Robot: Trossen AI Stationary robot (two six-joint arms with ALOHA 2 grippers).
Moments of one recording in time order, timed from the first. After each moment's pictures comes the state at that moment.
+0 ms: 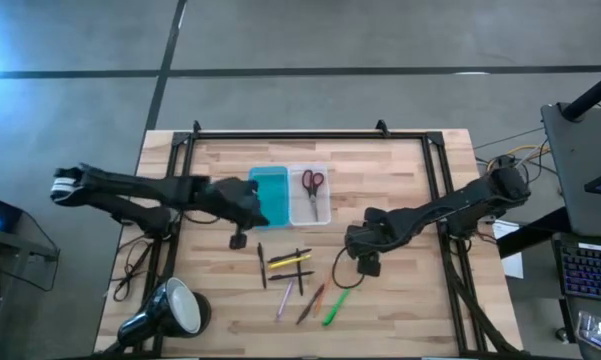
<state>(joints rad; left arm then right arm) -0.01 1.13 0.84 -0.42 0.08 0.07 0.28 1.57 1.02 -0.83 0.16 0.49</state>
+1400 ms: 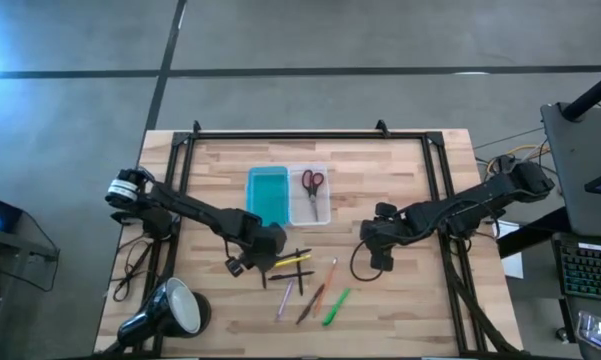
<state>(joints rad) -0.21 1.65 1.02 -0.64 0.13 0.69 0.28 1.37 0.82 -0.73 0.18 0.44</state>
